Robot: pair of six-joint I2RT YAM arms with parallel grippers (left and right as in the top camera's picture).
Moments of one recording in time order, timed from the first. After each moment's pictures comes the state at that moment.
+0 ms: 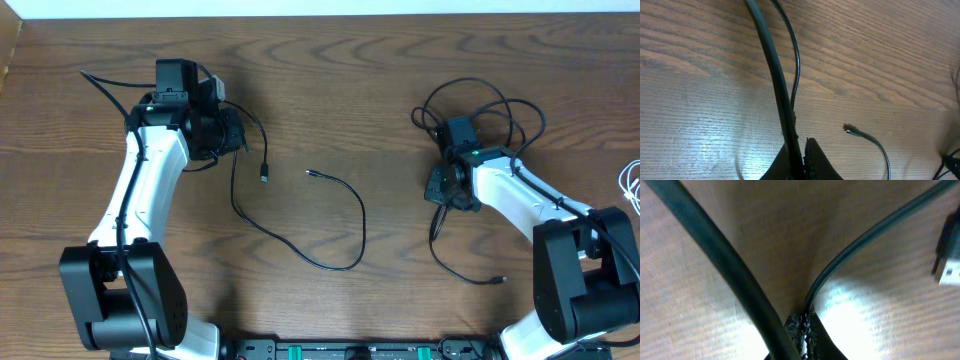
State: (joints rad) left arm 0.04 1.69 1.30 -0.78 0.31 -0.25; right arm 0.25 1.76 0.96 -0.60 0.07 0.58
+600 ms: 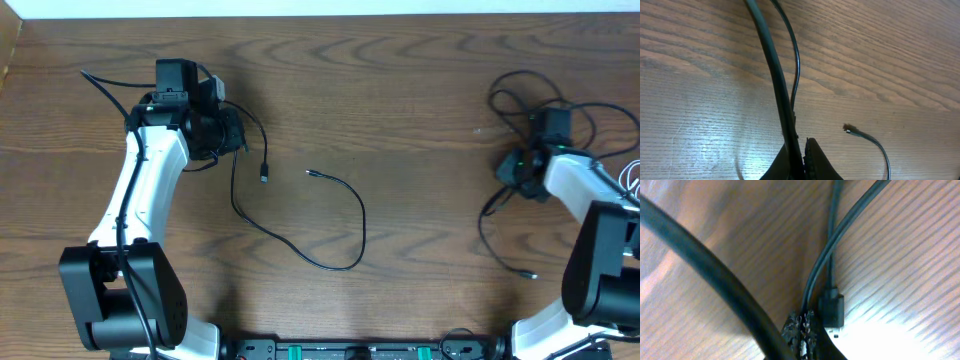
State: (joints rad) left arm 0.04 1.69 1.30 -0.78 0.31 -0.25; right arm -0.20 1.80 0.97 -0.42 0.08 0.45
